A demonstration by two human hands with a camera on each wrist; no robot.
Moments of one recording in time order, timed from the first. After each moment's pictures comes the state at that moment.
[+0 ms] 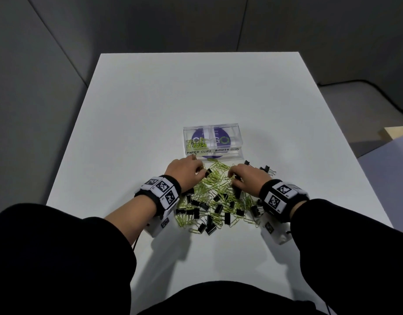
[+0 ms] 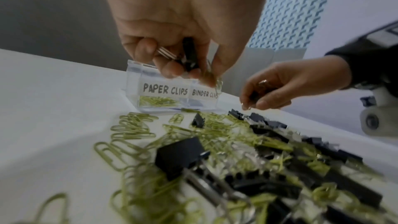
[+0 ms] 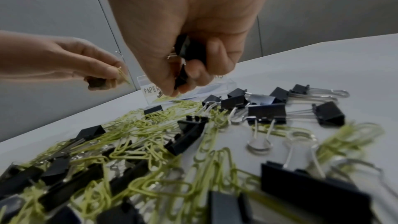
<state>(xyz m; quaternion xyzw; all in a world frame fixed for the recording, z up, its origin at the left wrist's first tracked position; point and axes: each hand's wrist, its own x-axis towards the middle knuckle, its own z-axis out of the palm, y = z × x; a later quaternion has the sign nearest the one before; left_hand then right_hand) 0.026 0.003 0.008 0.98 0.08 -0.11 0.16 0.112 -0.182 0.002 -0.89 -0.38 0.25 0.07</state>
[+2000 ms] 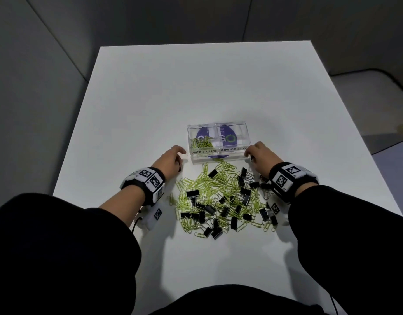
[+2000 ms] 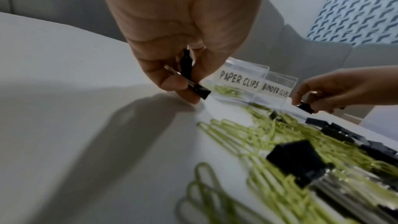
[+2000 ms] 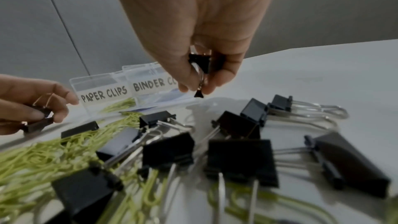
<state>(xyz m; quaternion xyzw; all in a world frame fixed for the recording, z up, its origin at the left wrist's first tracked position) 0.038 0.064 -0.024 0.89 0.21 -0.13 0.39 0.174 -0.174 -0.027 -0.92 -0.30 0.21 0.11</state>
